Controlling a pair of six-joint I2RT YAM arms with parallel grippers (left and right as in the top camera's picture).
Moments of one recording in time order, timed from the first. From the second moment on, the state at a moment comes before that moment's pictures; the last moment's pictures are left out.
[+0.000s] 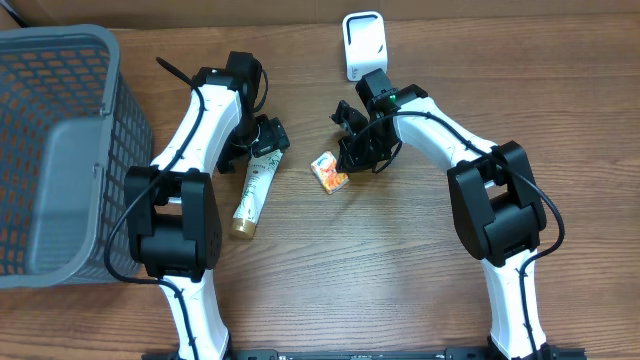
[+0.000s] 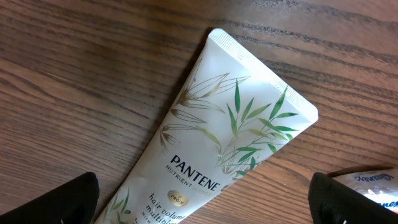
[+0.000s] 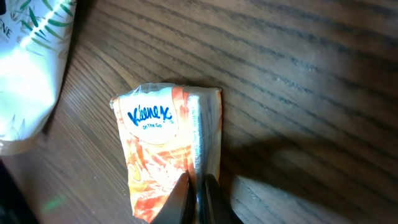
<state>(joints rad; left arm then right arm) -0.13 2.11 1.69 -1.15 0.01 -0.56 0.44 2.29 1.74 -0.87 -0.57 0.02</state>
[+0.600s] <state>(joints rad) -0.13 2.11 1.69 -1.15 0.01 -0.56 0.14 2.29 1.75 -0.91 -1.14 0.15</state>
